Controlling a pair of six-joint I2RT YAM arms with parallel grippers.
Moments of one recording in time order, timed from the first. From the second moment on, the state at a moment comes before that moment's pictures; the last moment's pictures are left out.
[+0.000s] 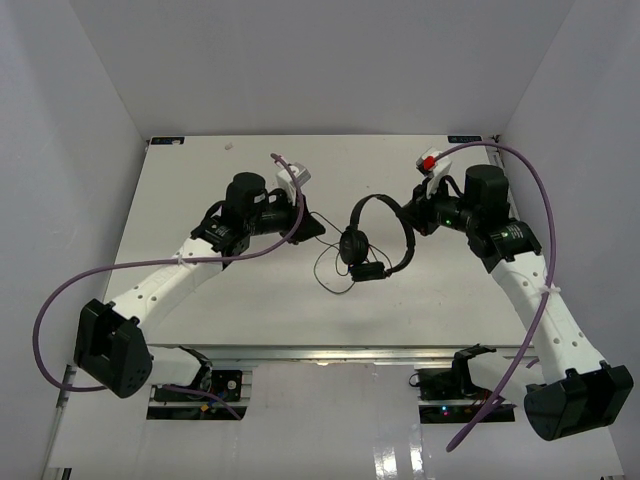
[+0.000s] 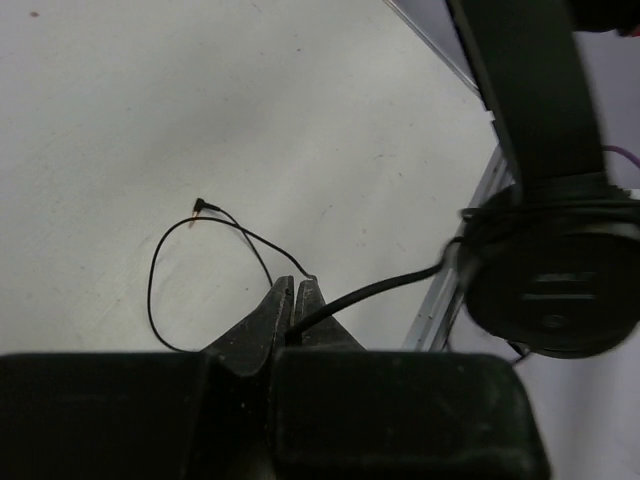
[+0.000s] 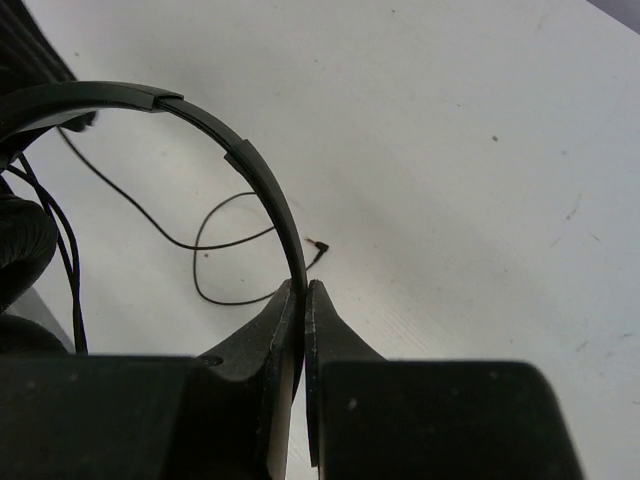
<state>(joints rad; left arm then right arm) -0.55 1.32 1.06 -0.13 0.59 -0.22 0.28 1.07 1.09 -0.46 -0.55 -0.19</state>
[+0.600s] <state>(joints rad) -0.55 1.51 1.31 -0.49 0.85 -0.26 0.36 1.07 1.00 -0.31 -0.24 -0.42</state>
